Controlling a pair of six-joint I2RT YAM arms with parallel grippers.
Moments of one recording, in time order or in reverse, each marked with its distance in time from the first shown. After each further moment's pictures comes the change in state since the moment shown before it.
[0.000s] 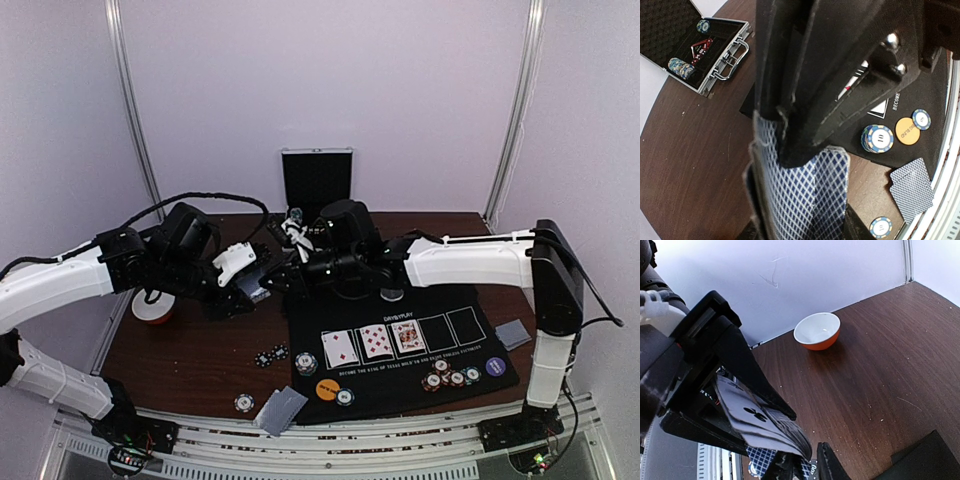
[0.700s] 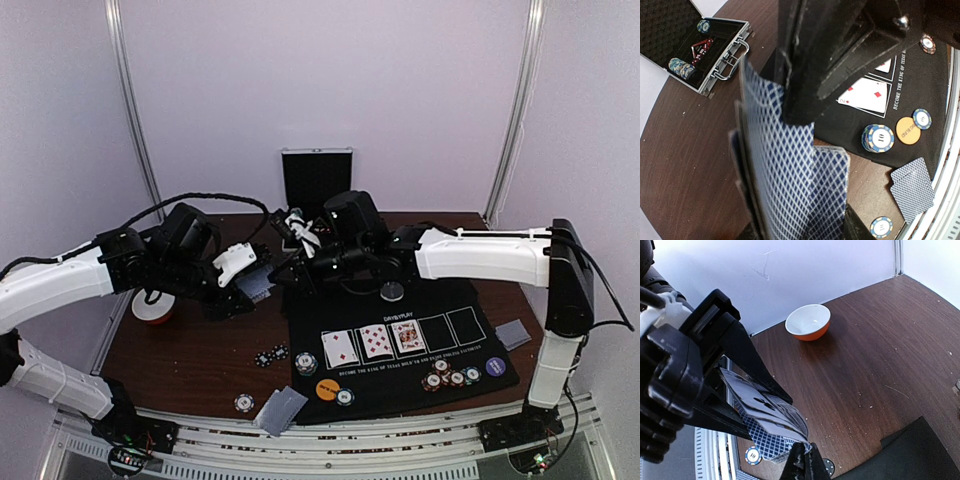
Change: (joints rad) left arm 0.000 0.000 -0.001 0.000 -0.009 0.000; right arm 0.000 -0.057 0.027 -0.162 0.039 -0.044
